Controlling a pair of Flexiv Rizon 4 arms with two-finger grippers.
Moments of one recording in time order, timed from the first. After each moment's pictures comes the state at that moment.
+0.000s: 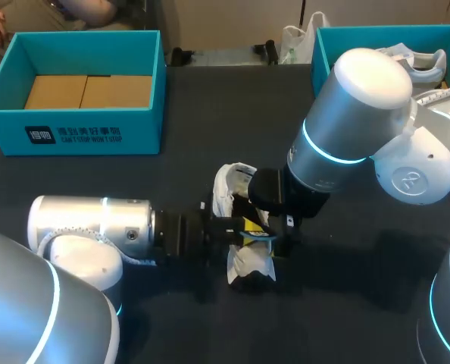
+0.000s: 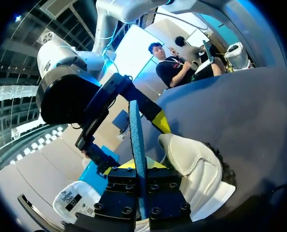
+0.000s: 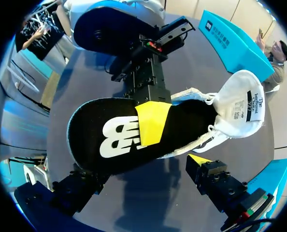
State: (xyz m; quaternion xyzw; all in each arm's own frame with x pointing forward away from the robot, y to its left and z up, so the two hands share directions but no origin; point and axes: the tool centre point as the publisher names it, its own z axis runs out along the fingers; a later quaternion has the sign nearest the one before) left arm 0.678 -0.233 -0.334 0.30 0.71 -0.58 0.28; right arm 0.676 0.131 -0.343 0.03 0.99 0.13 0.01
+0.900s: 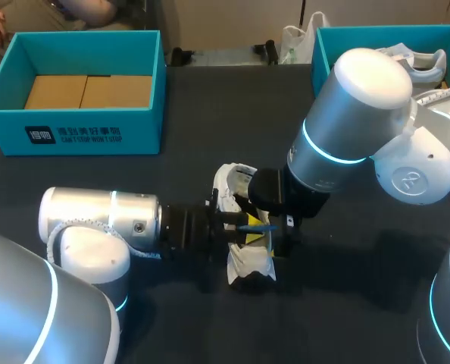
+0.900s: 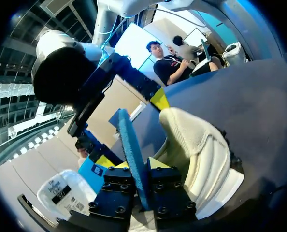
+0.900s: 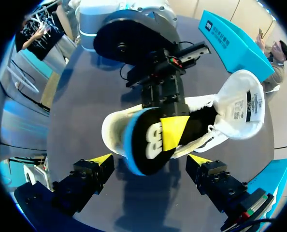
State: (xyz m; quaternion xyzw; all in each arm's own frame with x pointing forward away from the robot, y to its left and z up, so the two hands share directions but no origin) left arm 0.691 -0.241 -0.351 0.31 0.71 -0.57 0.27; right arm 0.676 0.131 -0.343 0.03 0.99 0.13 0.01
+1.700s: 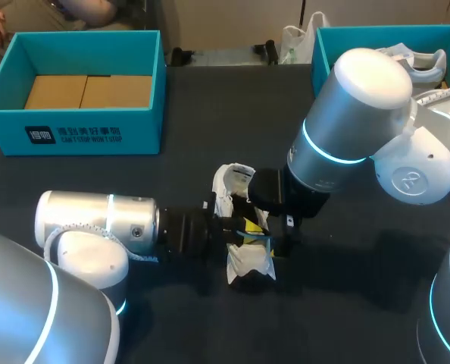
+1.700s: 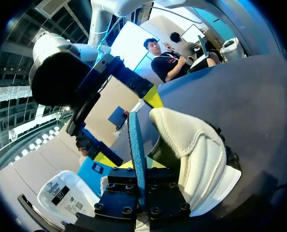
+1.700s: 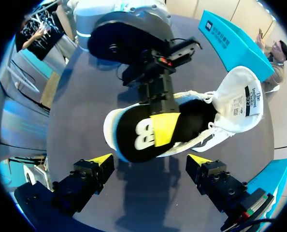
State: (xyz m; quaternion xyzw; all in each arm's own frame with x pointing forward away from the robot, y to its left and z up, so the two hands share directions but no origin) left arm 0.693 -0.235 -0.357 0.31 0.71 -0.56 0.28; right arm 0.676 0.131 -0.343 0.03 0.99 0.13 0.01
